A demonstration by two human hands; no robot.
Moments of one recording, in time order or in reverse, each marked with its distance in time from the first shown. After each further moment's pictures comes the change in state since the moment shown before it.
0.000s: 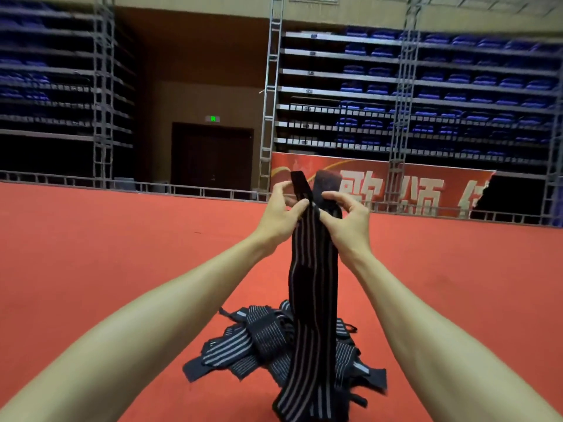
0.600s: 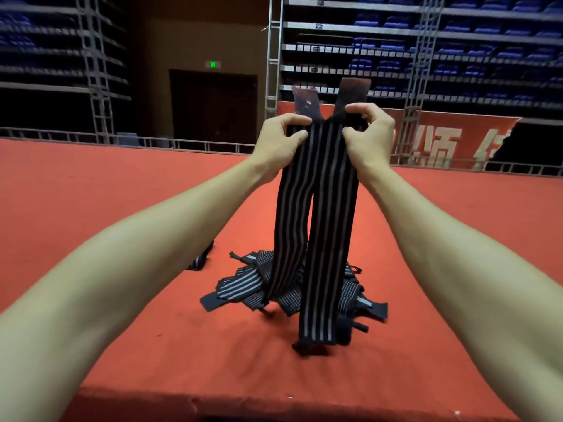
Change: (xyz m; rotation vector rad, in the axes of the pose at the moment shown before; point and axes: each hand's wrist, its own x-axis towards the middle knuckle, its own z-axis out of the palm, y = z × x) left_hand 0.011 0.003 -0.018 0.031 0.015 0.061; right_hand 0.022 -0.024 -0.004 -0.185 0.123 -0.025
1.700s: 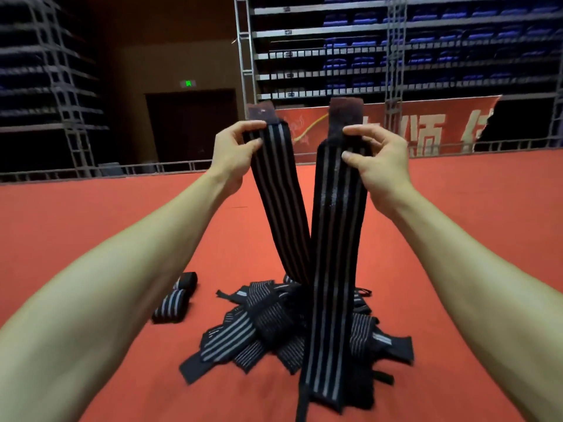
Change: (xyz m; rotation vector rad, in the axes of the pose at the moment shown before) left_hand 0.092 -0.074 -0.001 -0.083 0.062 -0.053; right_hand 0.025 0.079 -0.011 0.240 -0.104 0.091
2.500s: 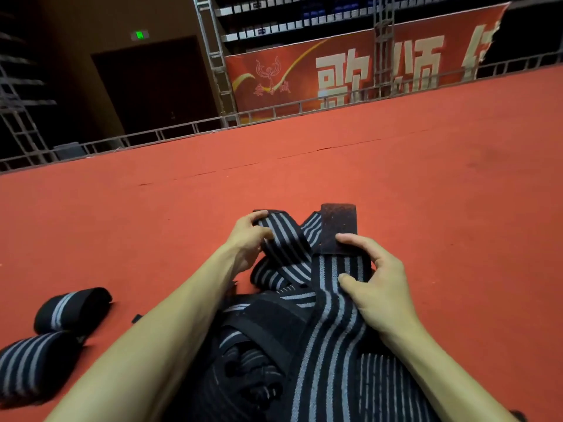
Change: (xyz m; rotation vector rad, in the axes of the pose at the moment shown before) left_hand -0.009 -0.367 0.115 0.000 -0.188 -0.774; right_hand -0.112 0.319 0.009 -0.094 -0.033 0.410
